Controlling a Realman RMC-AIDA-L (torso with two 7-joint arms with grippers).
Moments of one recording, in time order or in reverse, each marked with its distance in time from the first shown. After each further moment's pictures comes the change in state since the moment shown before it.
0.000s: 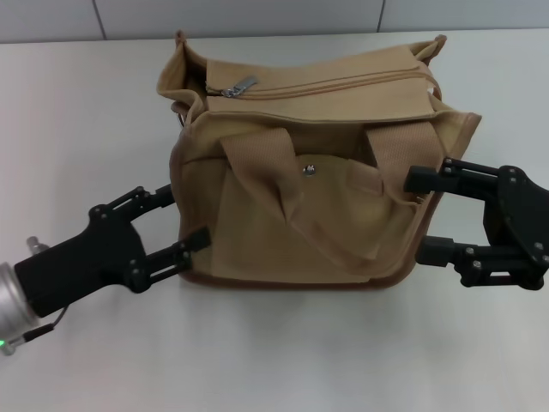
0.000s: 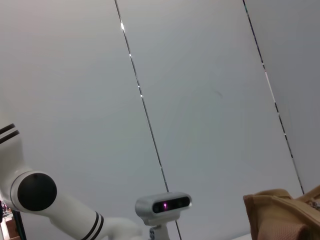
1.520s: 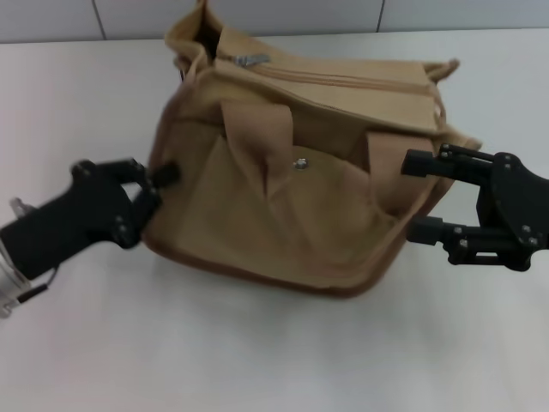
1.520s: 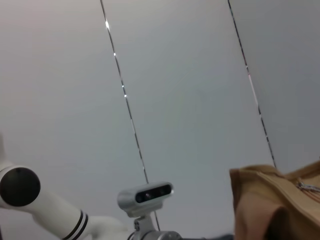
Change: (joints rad) left arm -0.043 0.011 -0.056 -0.033 -0.076 0.045 0.085; right arm 0.006 0.009 0.020 0.001 0.003 0.047 -0.012
